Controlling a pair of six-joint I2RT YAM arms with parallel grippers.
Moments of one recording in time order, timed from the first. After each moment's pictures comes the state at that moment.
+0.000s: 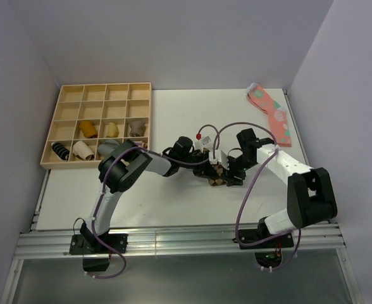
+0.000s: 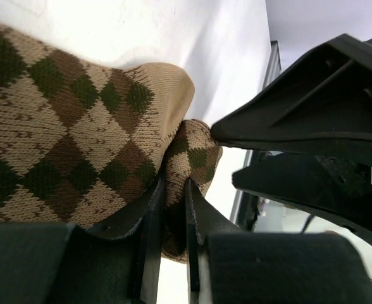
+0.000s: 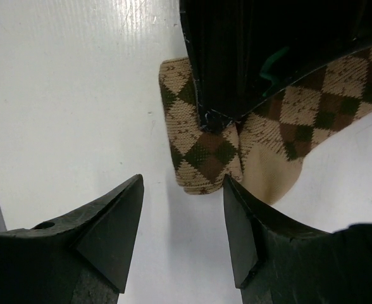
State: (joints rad) left arm -0.80 2.21 1.15 0.58 0.74 -0.84; right arm 0.23 1.45 0.86 -0.82 -0.59 -1.22
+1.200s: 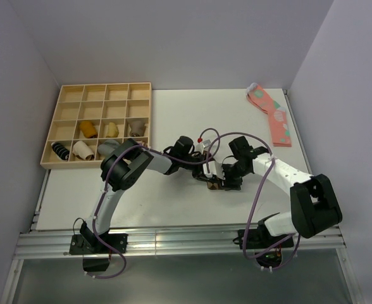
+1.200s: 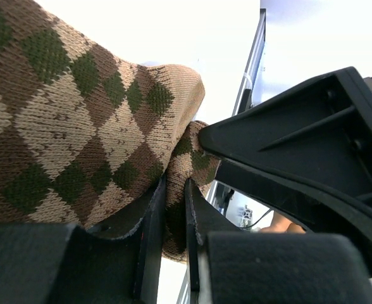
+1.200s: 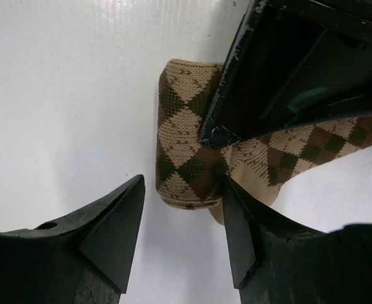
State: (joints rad) left arm -0.78 2.25 1.19 0.49 0.89 -0.92; right arm 0.36 1.37 0.76 -0.73 -0.49 -1.25
